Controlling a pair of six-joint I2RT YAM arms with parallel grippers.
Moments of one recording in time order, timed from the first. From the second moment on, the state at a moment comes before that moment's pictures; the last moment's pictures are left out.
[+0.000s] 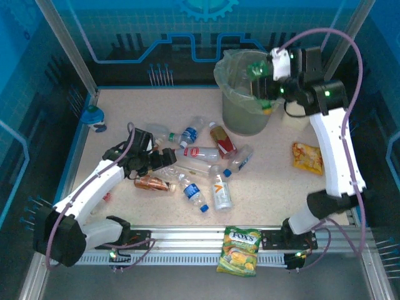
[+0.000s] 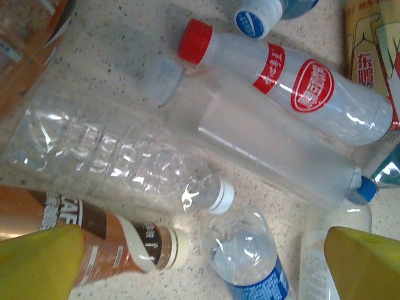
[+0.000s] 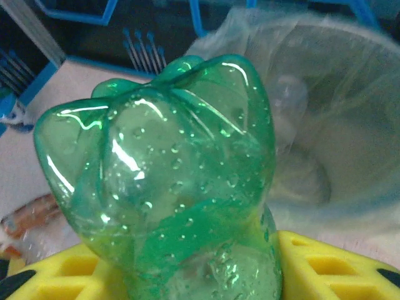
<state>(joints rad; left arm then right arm) -0.32 1.15 0.86 -0.74 0.19 -0.70 0.23 1.62 2.18 -1.16 -0.16 0.04</state>
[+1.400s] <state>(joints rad) -0.33 1.01 1.00 -1.24 -0.17 -0.80 0.17 2.30 2.62 -1.06 -0.09 -0.03</state>
